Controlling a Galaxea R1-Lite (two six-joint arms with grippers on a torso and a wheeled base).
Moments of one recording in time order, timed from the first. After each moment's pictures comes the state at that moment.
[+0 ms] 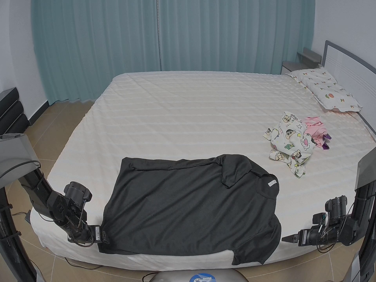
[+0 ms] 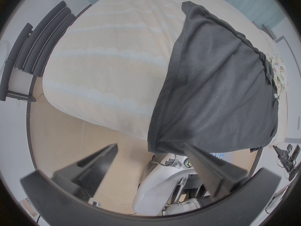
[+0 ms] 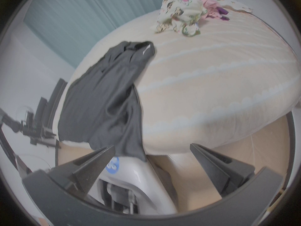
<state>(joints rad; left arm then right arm) -0.07 2.06 -0.58 -0.11 0.01 -0.33 -0.04 2.19 -0.05 -1.19 0.30 0.21</state>
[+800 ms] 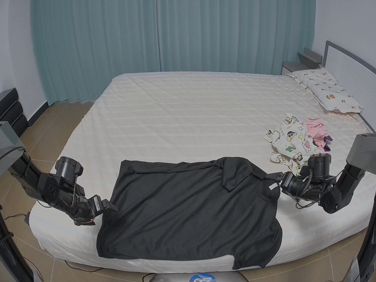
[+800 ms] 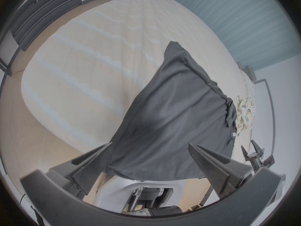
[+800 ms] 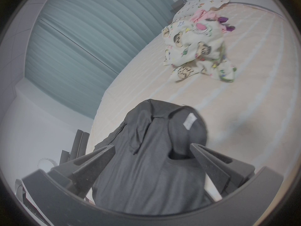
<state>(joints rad) -0.03 1.97 -0.72 -0.12 -0.27 -0.55 0.15 2.18 -0.65 -0.96 0.19 0.75</state>
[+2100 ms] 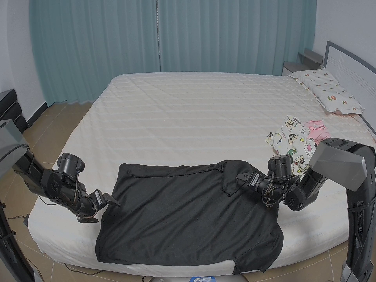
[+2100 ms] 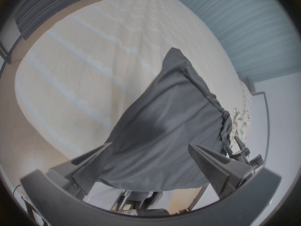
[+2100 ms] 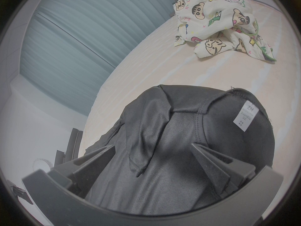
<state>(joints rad) -0.02 2.00 -0.77 -0.11 -0.29 -0.64 0.30 2.41 -0.97 -0.87 0.06 0.82</state>
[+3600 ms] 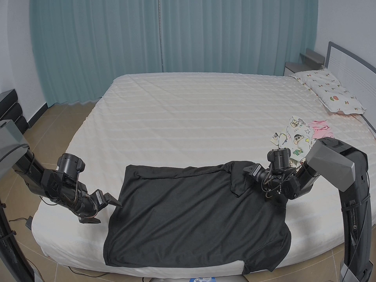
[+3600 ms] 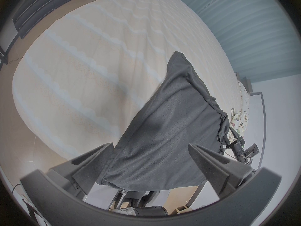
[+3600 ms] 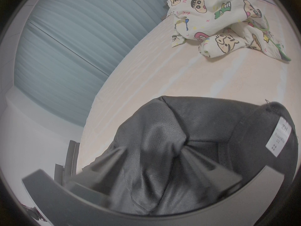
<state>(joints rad) -0.02 2.01 -0.78 -0.11 -0.34 -0.64 0.24 2.53 -1.23 -0.74 0.05 0.86</state>
